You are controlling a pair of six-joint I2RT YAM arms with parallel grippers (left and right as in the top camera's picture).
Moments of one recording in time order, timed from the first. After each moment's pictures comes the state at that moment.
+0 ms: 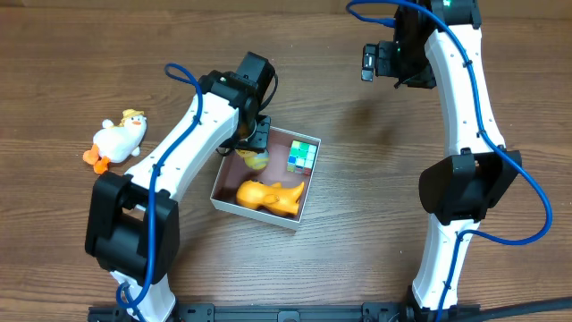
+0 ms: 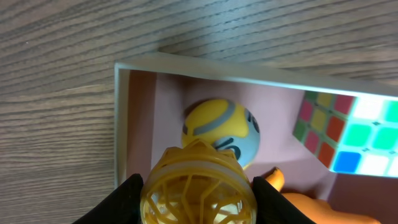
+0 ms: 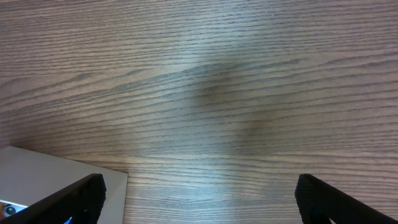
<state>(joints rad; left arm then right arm) -0.43 1.90 1.55 -1.07 -0.02 -0.32 0.11 2.25 2.39 -1.53 -0.06 0.18</state>
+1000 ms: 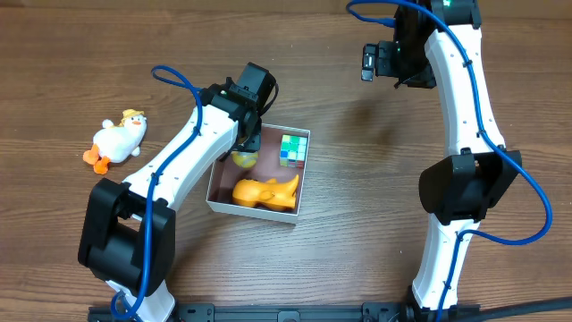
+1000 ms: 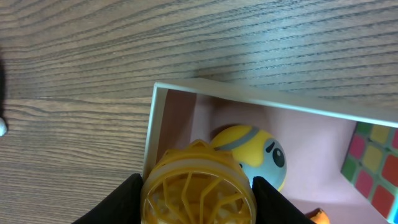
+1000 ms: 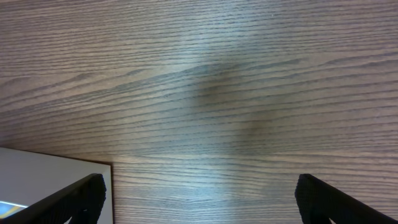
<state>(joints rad) -0.45 1.85 1.43 -0.96 -0.25 -0.42 0.11 2.25 2.39 -1.53 -0.06 0.18</state>
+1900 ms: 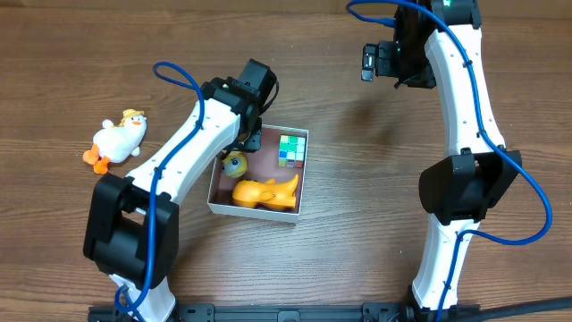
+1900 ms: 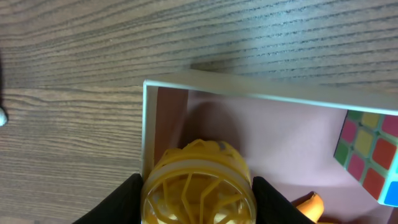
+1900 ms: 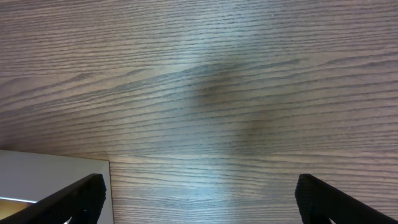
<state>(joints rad) -0.44 1.89 1.50 -1.05 -0.22 -0.42 0.11 2.25 2.39 -1.53 -0.06 0.18</state>
